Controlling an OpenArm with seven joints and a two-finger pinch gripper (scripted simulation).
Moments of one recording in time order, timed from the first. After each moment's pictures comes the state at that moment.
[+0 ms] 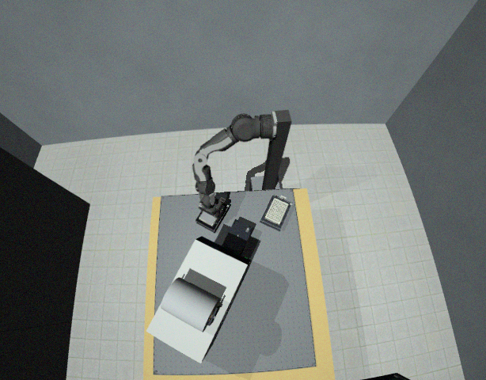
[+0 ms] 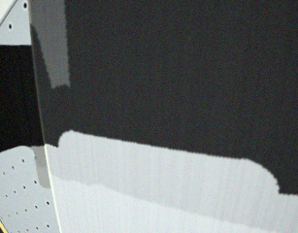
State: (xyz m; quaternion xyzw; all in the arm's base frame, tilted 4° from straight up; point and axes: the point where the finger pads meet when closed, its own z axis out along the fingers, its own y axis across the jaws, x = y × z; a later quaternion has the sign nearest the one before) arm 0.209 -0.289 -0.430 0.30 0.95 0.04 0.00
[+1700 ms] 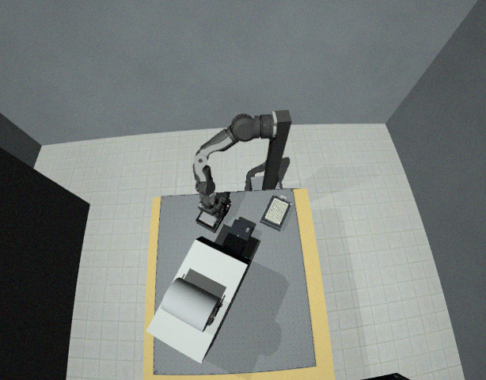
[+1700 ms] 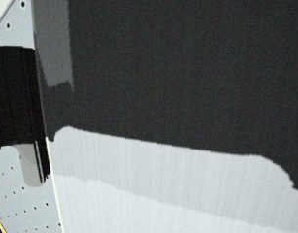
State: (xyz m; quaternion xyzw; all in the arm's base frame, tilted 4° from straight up) arm 0.209 -0.290 -0.433 0.30 0.95 0.04 0.00
